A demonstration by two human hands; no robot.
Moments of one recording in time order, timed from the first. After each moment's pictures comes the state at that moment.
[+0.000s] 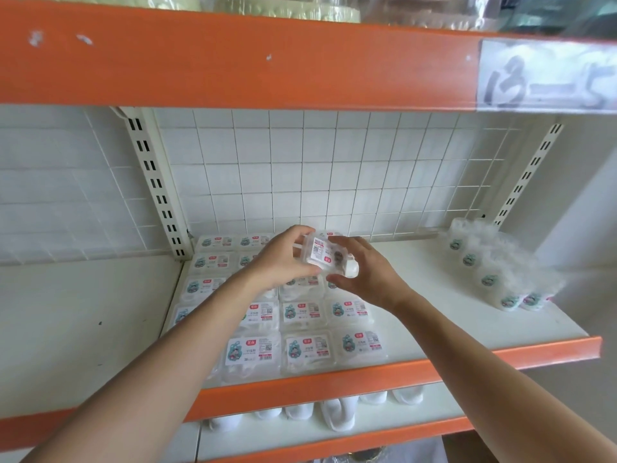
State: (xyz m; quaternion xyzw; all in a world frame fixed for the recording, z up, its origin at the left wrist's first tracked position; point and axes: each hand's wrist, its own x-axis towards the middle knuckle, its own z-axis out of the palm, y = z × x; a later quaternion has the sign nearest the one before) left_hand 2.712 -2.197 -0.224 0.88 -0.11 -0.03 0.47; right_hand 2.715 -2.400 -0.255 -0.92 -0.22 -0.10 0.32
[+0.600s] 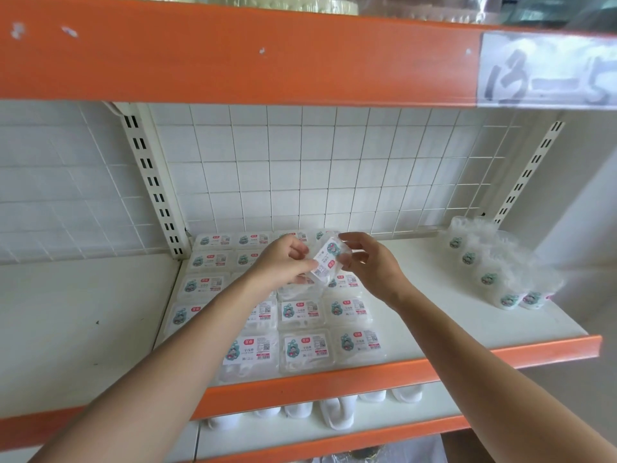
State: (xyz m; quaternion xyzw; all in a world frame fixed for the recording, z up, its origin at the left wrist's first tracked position) left_hand 2.711 -2.204 -0.235 0.82 -0.01 -0.08 0.56; right_hand 2.719 -2.402 -0.255 -0.82 -0.10 -0.03 0.56
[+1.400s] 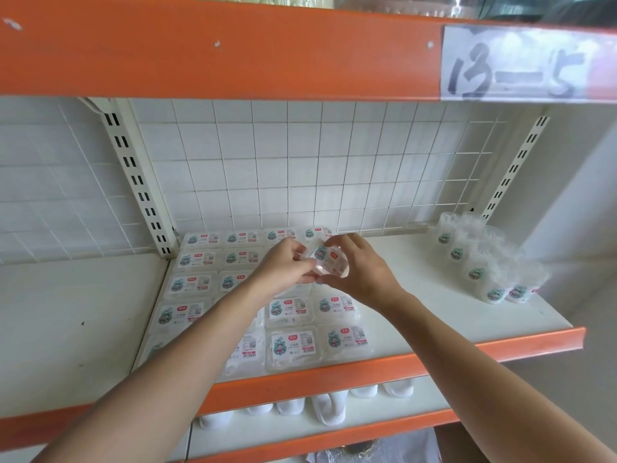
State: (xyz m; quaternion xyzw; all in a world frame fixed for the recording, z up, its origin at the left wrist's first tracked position) left_hand 2.708 -2.232 -0.240 0.80 0.00 -0.10 0.60; right_hand 2.708 -2.409 -0.260 -0.93 -0.20 -0.16 0.27
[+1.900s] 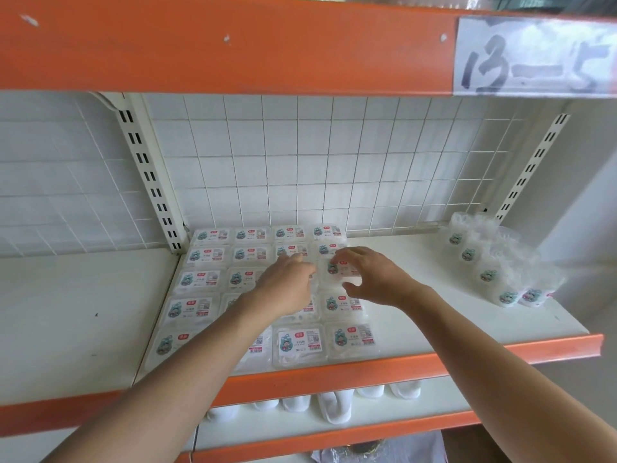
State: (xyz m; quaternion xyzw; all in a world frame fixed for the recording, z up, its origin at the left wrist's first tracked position) left_hand 2.694 -2.225 -0.259 0.98 -0.14 -0.03 0.14; right_hand 2.719 -2.426 -0.259 -0.95 -0.27 -0.02 0.15
